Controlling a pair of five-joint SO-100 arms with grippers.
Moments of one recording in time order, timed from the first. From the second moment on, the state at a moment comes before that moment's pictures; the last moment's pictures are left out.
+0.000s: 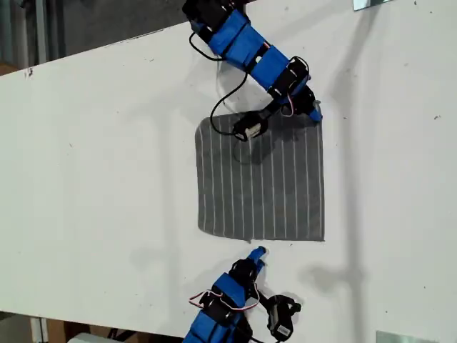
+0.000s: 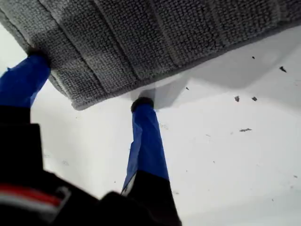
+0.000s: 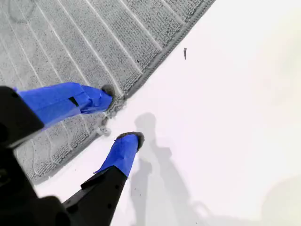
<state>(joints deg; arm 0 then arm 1) 21.4 120.0 138.8 48.9 -103.7 -43.6 69.8 92.7 74.2 98.0</state>
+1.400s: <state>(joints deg) 30.1 70.2 88.0 53.7 -95.4 -44.2 69.6 92.8 67.2 99.1</state>
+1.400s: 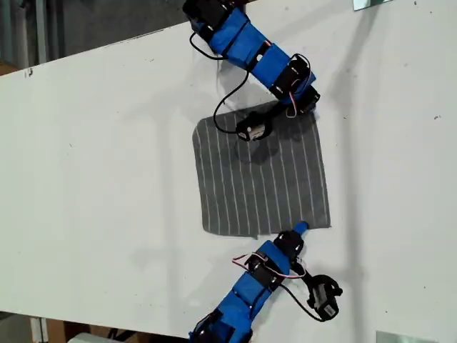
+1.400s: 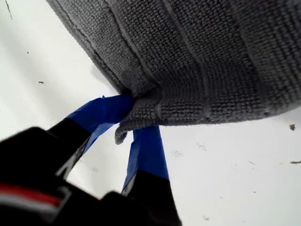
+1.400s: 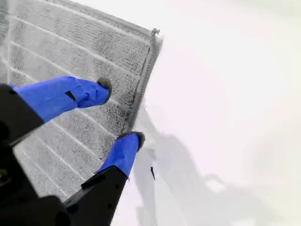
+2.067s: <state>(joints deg) 32.0 66.4 85.3 53.3 -96.6 -39.6 55.8 70.8 77.2 85.1</state>
